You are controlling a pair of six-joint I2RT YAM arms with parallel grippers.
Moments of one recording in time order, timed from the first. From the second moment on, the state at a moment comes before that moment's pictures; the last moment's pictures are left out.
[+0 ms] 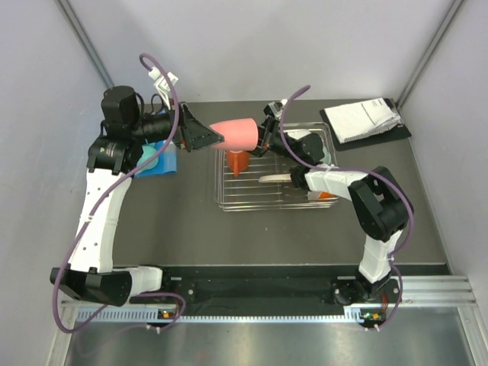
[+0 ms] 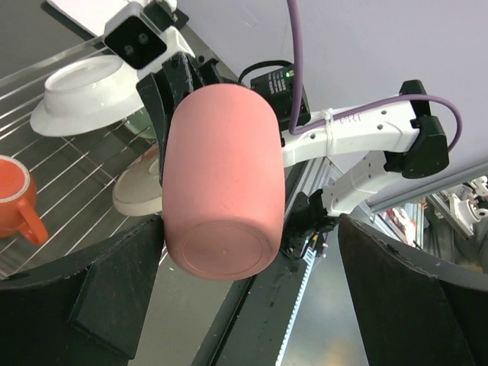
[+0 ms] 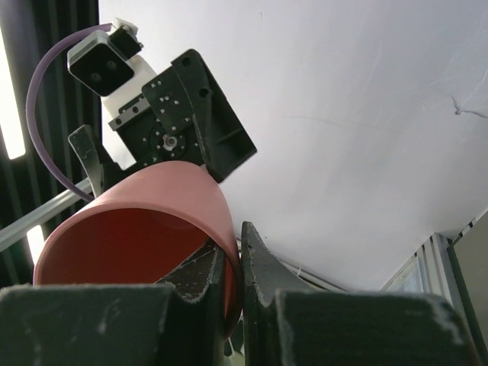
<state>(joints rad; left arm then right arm) -0.14 1.27 1.59 -0.57 1.03 -0.41 0.60 1.84 1.11 1.32 -0.68 1.77</state>
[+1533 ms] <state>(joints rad) -0.15 1.28 1.64 -0.63 1.01 -0.36 0.61 1.74 0.90 1.32 -0.69 1.74</state>
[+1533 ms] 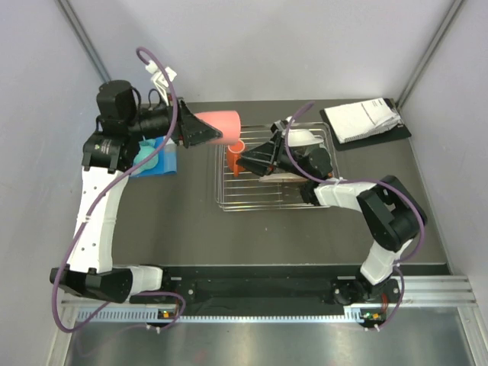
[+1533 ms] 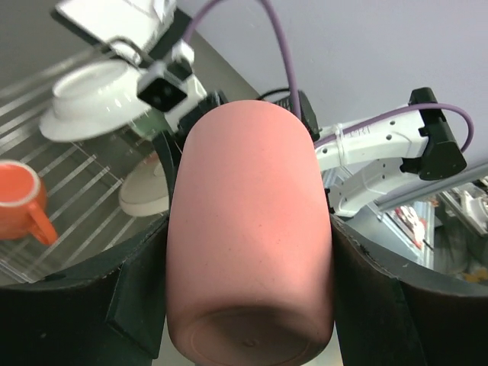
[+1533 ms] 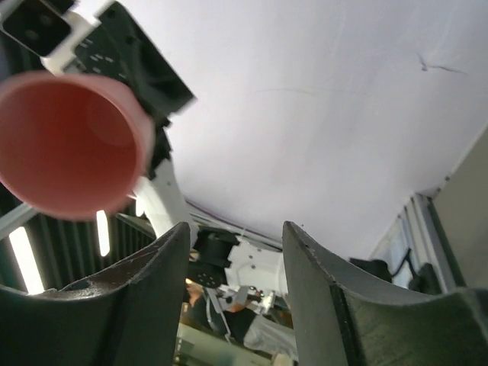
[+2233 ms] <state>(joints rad) -0.45 1.45 1.62 -0.99 0.40 0.14 0.55 0.92 1.30 0.11 -0.72 0.62</state>
